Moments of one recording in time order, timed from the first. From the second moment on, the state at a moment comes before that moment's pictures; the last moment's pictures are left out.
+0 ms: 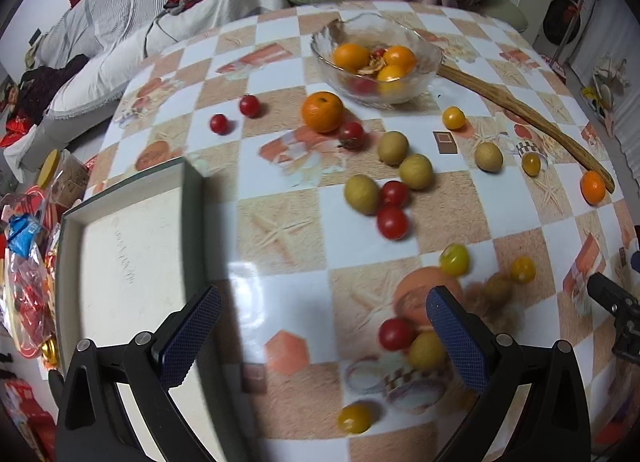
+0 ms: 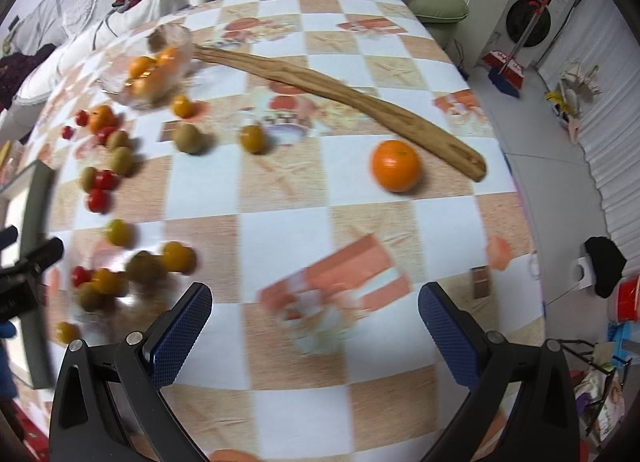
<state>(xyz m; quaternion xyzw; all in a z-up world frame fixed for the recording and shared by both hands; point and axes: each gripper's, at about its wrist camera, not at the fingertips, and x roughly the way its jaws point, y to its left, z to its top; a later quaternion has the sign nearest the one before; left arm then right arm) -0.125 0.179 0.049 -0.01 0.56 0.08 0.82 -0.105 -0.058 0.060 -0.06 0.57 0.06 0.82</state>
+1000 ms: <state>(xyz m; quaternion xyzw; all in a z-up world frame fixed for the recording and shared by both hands) -0.183 0.185 0.030 -0.02 0.59 -0.03 0.81 -0.131 -0.013 0.053 -0.01 0.62 0.07 0.78</state>
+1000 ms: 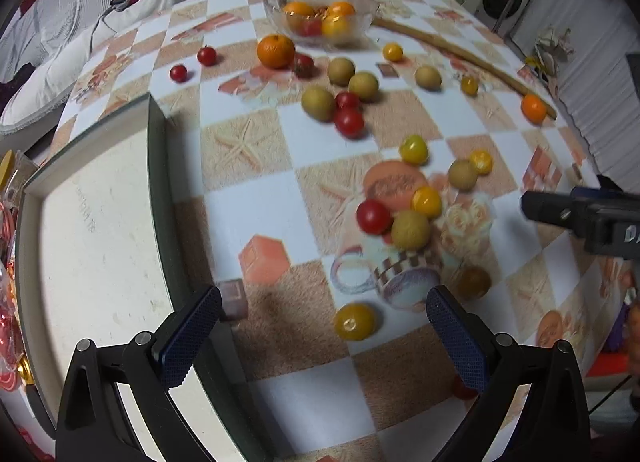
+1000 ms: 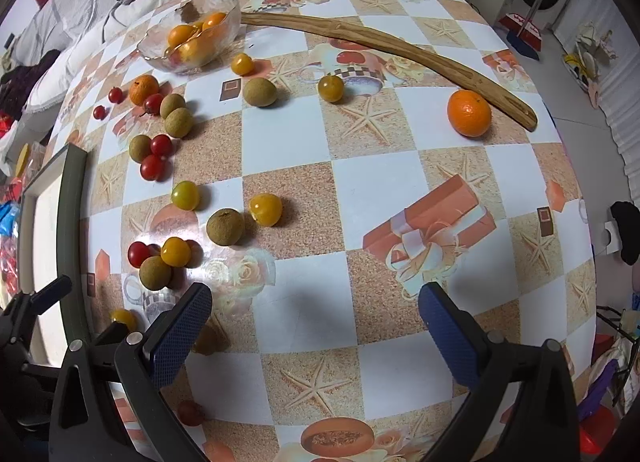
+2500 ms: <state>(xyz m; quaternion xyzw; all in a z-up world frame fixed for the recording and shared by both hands) -0.178 0.154 0.011 -0.03 0.62 0.03 0.78 -0.069 0.031 0.018 -0.12 0.60 0.18 0.77</state>
